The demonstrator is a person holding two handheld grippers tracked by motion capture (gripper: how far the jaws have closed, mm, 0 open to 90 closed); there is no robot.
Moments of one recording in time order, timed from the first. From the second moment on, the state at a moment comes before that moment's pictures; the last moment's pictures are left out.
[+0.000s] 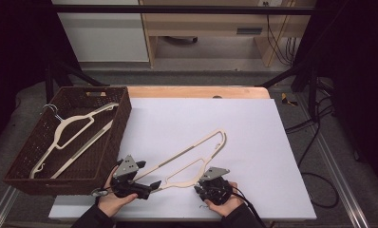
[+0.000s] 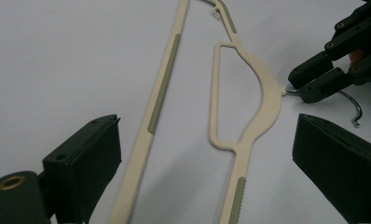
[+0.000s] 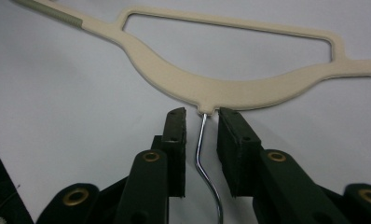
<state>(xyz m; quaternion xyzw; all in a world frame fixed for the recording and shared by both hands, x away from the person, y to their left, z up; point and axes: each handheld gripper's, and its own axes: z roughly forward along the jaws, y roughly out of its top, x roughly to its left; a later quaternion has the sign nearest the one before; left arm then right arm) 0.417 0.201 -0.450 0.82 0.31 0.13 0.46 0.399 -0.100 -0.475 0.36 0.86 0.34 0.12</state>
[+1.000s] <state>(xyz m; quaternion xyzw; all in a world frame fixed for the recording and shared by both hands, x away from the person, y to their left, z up) 0.418 0.159 -0.446 0.86 0.25 0.12 0.43 0.405 -0.101 -0.455 0.41 0.84 0.33 0.10</state>
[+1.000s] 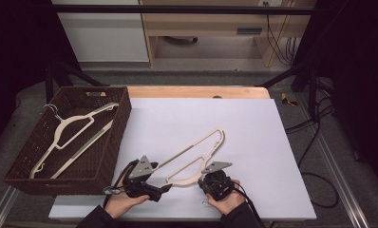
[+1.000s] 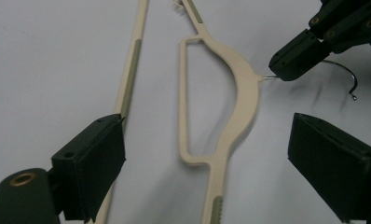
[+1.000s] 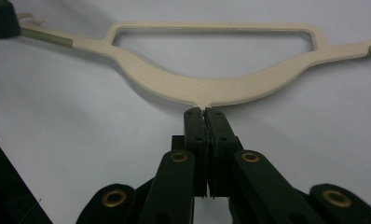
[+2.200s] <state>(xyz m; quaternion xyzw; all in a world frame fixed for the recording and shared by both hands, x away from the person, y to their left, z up) 0.436 0.087 -0.458 0.93 0.17 0.11 0.31 0.408 -0.107 -0.430 0.39 0.84 0.35 0.11</state>
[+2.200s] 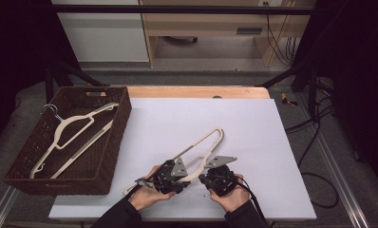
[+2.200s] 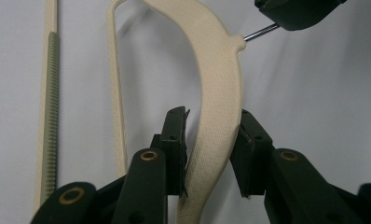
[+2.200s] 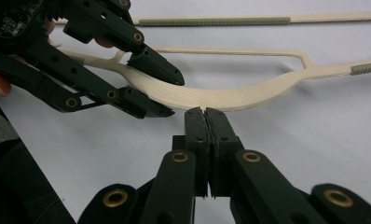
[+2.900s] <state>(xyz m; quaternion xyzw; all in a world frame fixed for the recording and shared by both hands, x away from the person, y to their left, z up) 0.436 0.122 -0.427 0.90 0.20 0.13 0.37 0.415 -0.210 -0.404 0.42 0.73 0.50 0.20</state>
